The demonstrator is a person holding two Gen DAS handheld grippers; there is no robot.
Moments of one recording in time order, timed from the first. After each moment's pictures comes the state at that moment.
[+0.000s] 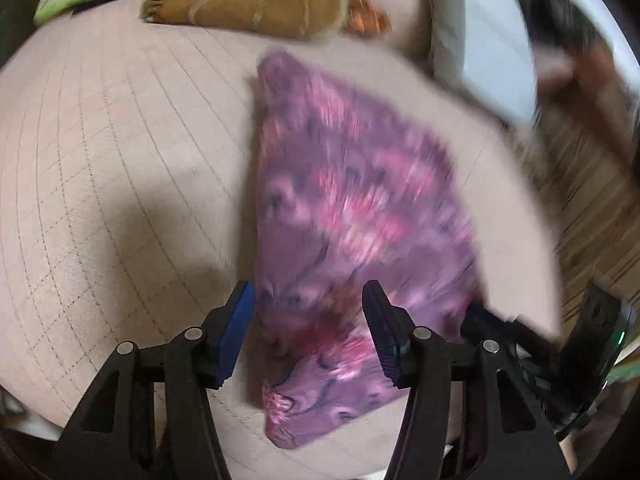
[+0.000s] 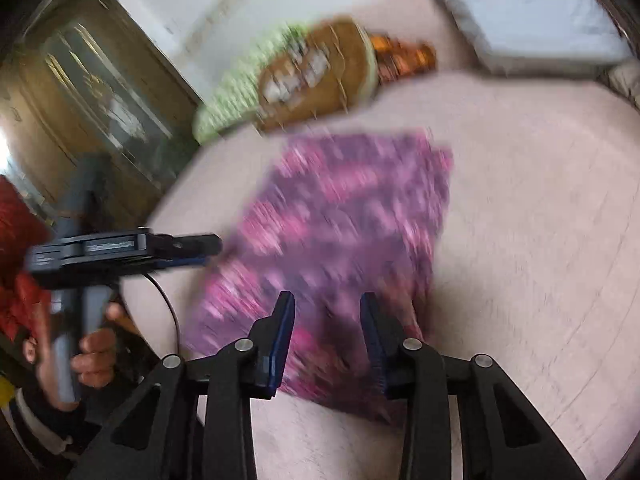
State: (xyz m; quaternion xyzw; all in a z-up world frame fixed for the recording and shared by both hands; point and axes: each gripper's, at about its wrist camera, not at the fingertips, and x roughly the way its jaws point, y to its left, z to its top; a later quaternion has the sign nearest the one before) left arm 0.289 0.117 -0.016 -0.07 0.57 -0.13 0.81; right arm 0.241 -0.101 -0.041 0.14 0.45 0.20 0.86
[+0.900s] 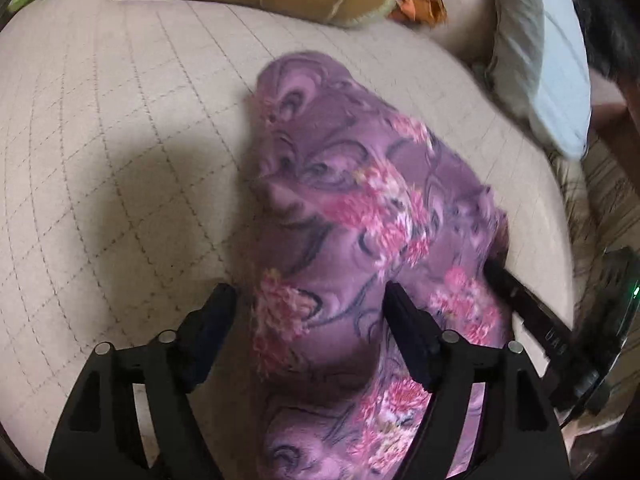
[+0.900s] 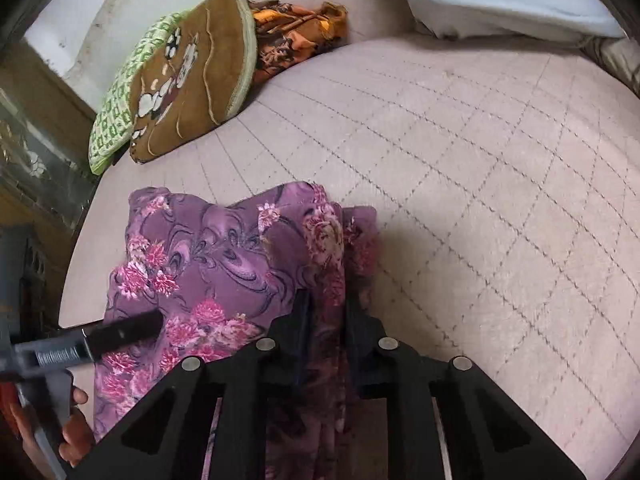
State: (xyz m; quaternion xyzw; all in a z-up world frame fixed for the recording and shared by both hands) left arm 0.430 0.119 -0.059 -0.12 0.60 -0.11 0.78; right arm 0.408 -0.118 -0.079 0.16 0.50 0.08 0.85
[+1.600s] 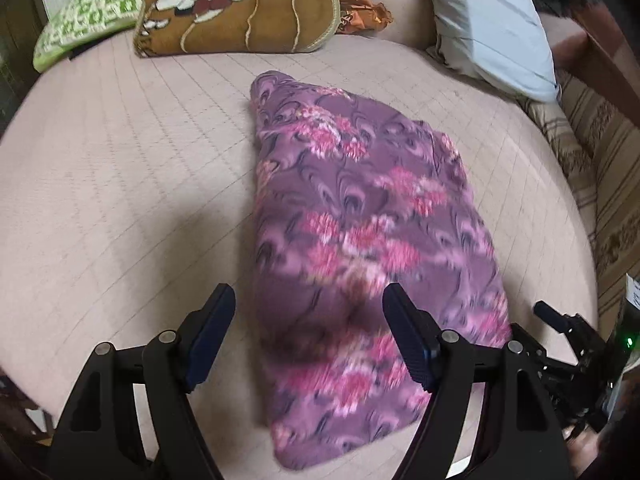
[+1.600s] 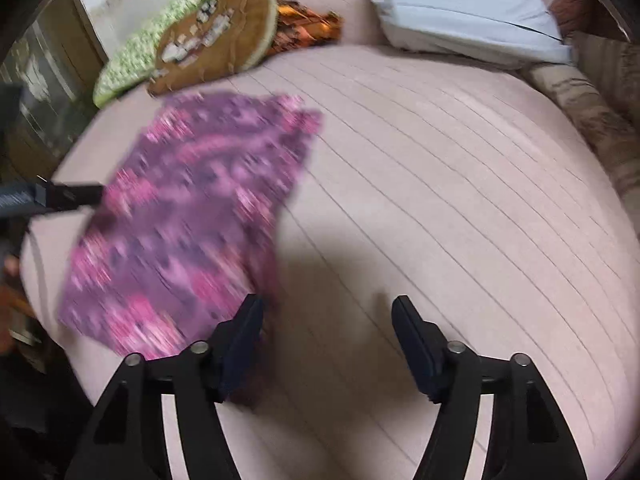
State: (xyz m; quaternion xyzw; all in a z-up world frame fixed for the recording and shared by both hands) left arm 0.315 0.097 0.009 0.00 0.55 -0.09 0.83; right arm 0.241 -0.144 -0.049 0.03 0.51 0.04 0.86
